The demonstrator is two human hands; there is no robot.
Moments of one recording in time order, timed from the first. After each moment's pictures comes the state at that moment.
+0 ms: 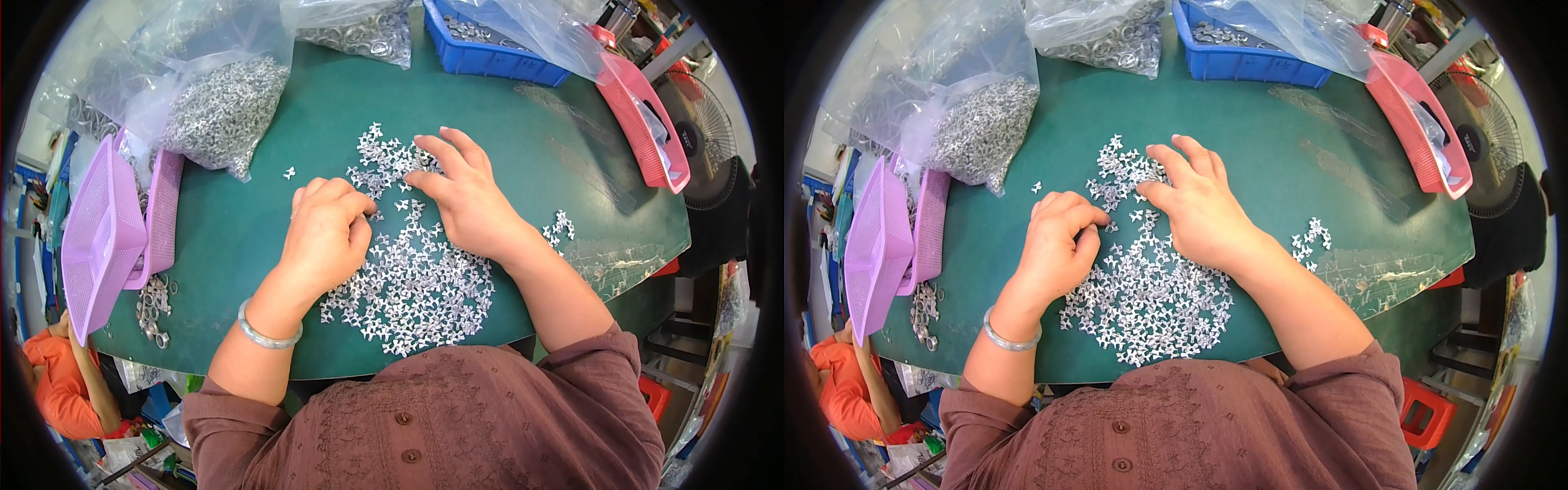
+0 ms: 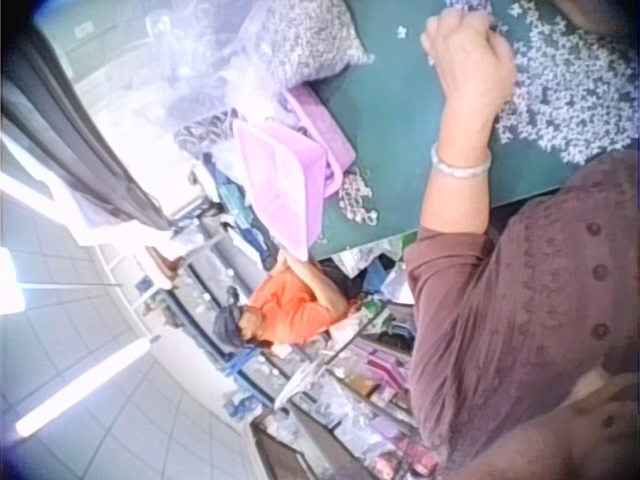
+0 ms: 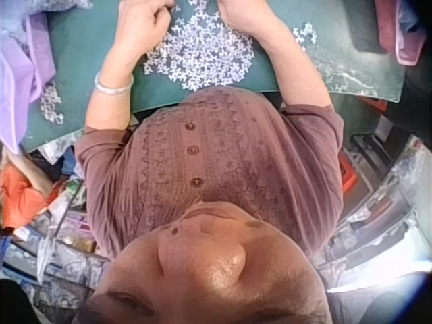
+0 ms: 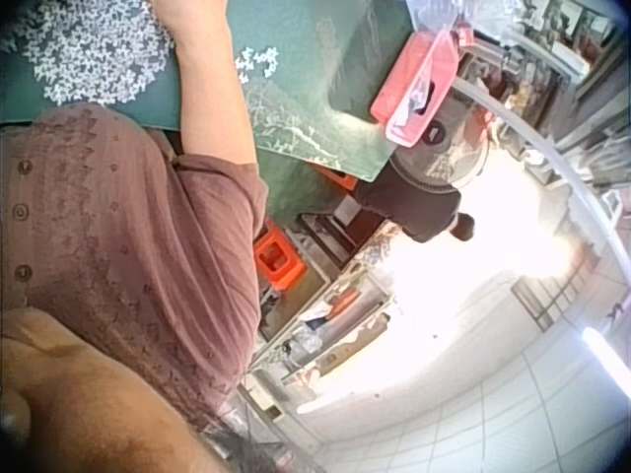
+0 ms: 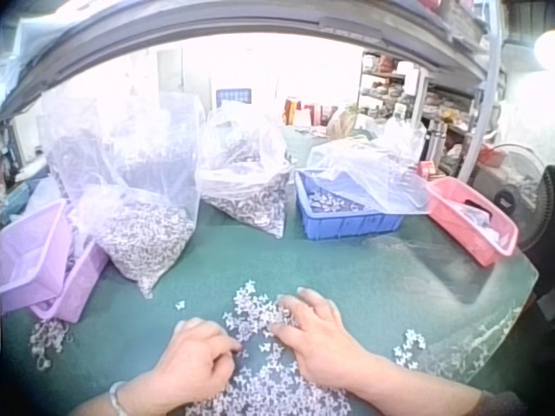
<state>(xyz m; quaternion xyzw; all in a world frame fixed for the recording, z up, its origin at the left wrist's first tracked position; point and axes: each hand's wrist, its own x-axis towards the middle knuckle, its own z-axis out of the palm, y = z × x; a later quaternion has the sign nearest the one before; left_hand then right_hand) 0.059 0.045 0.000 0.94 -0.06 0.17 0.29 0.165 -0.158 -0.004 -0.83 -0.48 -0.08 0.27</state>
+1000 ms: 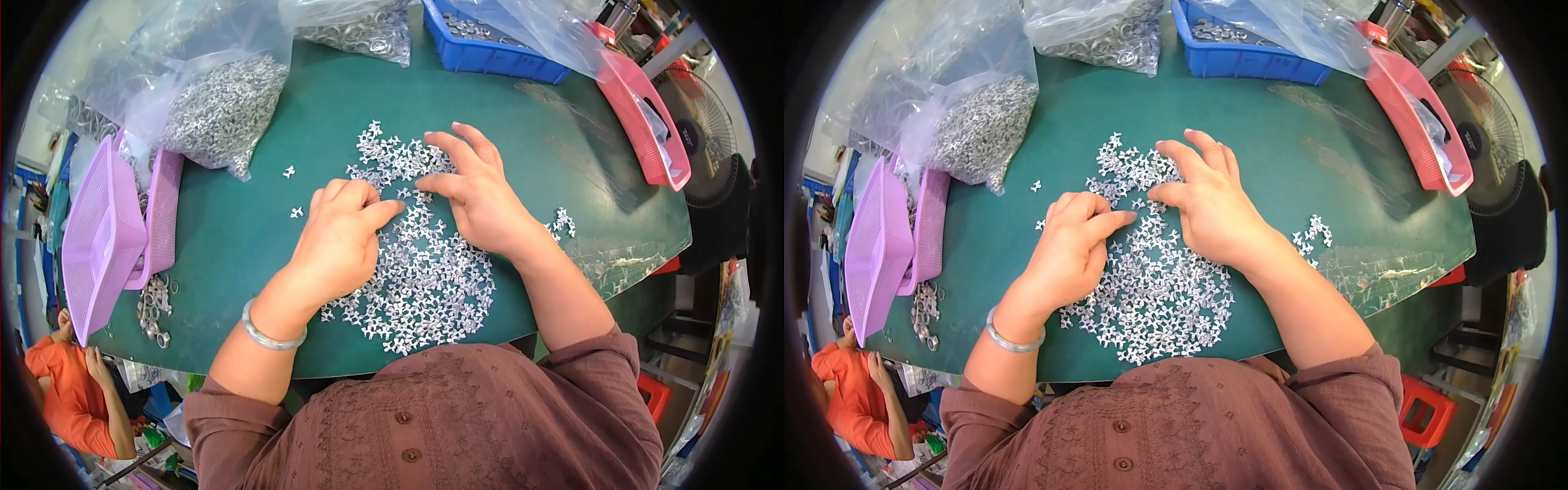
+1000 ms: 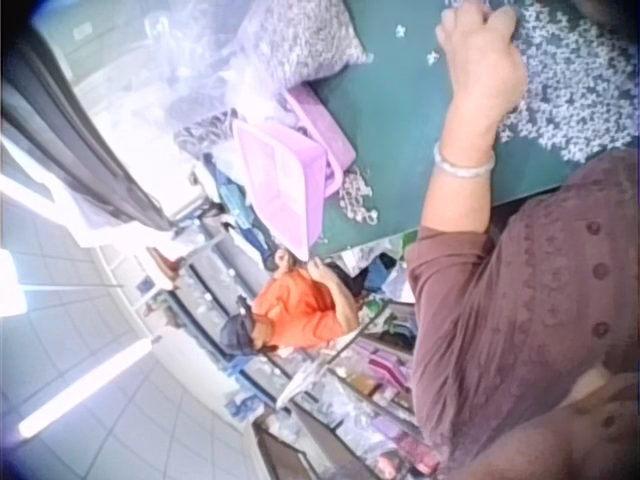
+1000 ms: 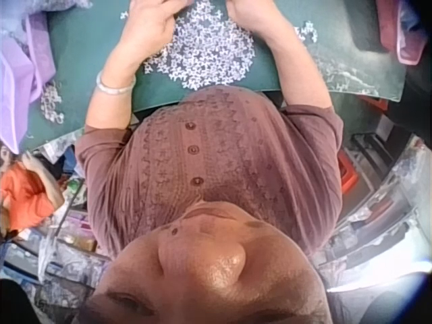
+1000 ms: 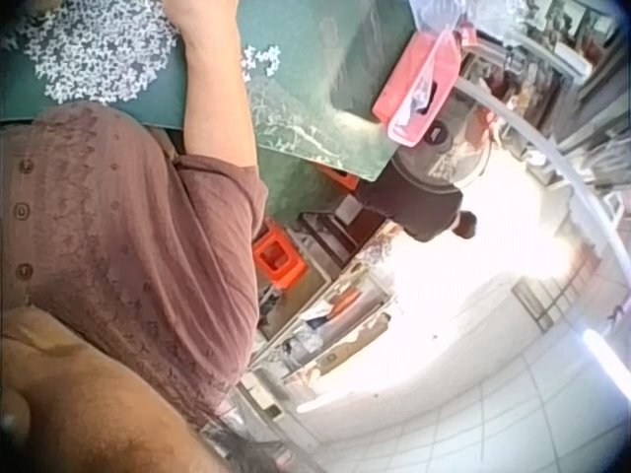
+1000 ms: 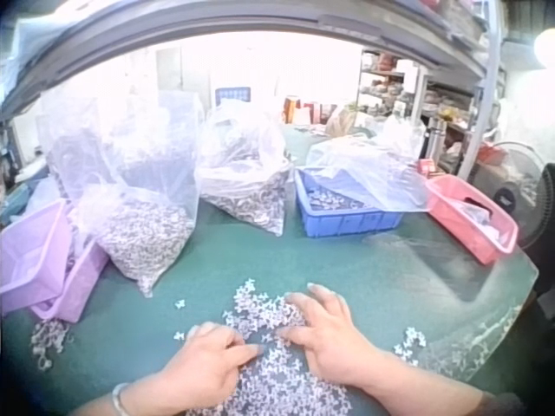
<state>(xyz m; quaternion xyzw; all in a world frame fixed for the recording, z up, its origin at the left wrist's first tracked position) 0.055 0.035 0.006 0.94 -0.12 0.12 0.30 0.168 -0.168 0.004 -0.83 -0.49 -0.07 0.25</state>
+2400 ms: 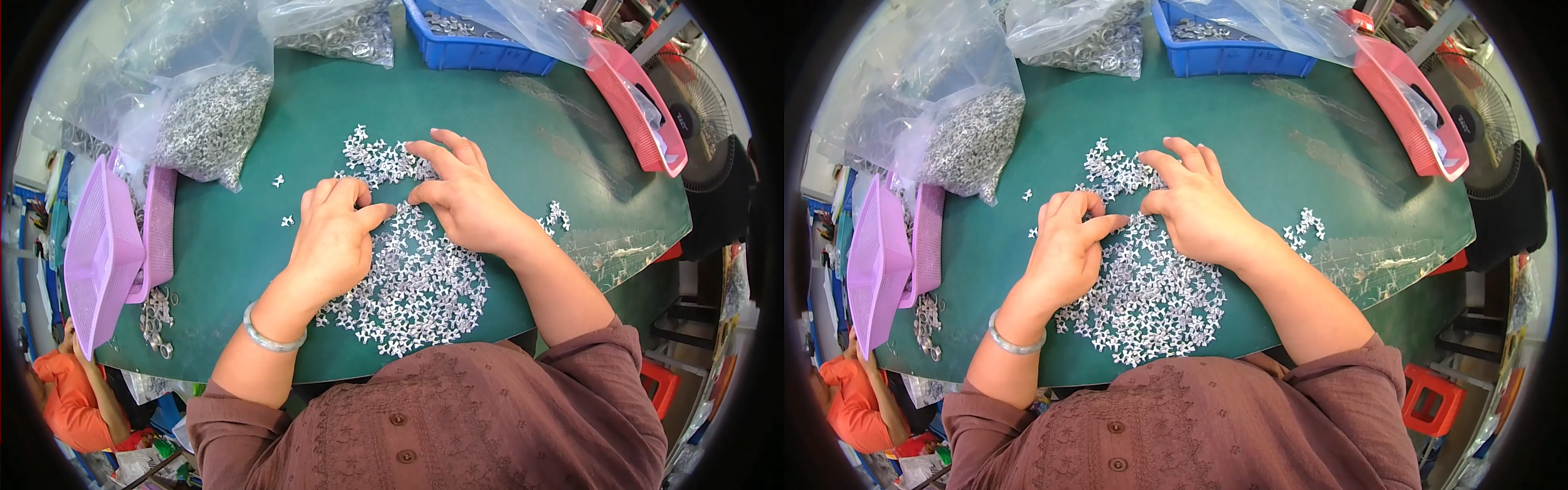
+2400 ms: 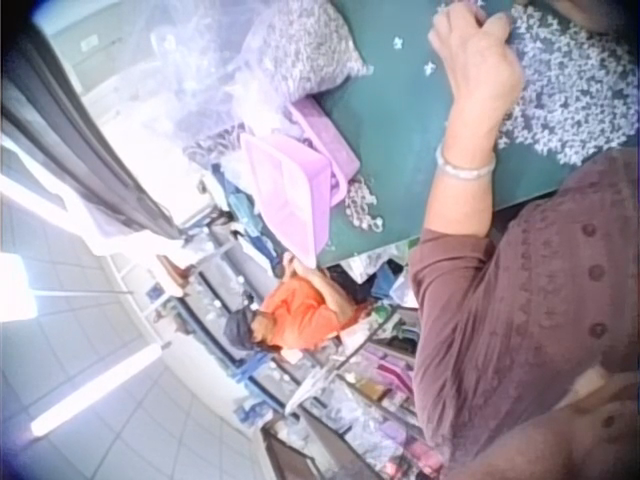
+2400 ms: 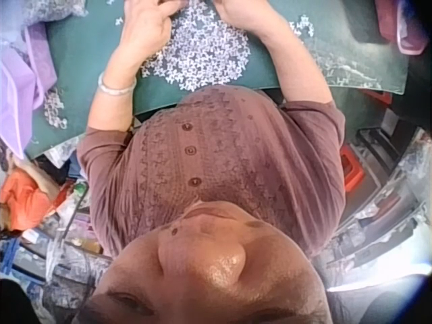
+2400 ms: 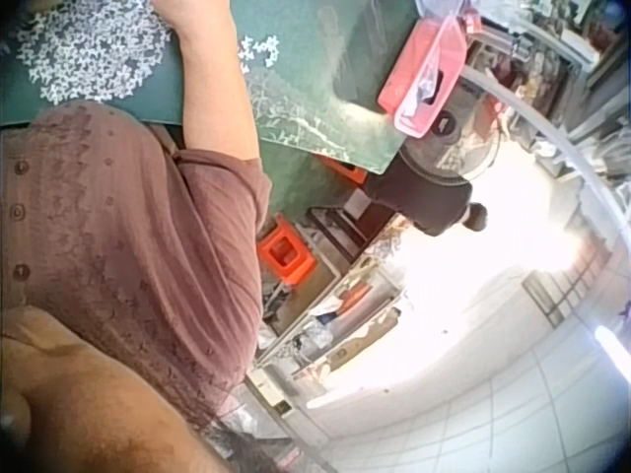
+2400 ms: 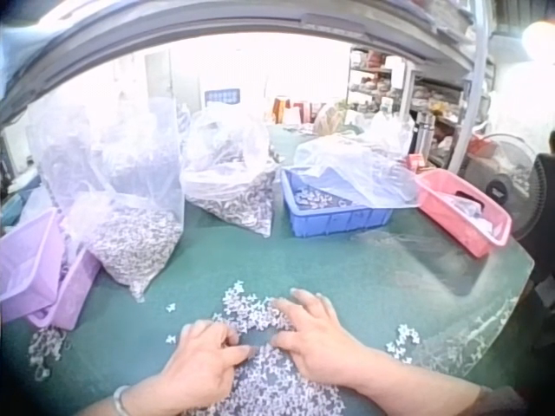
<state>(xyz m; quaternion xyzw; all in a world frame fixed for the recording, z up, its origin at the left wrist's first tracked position) 0.063 0.031 0.003 0.95 -0.12 0.14 0.25 0.170 -0.172 0.000 -0.83 -0.51 -0.04 0.24</state>
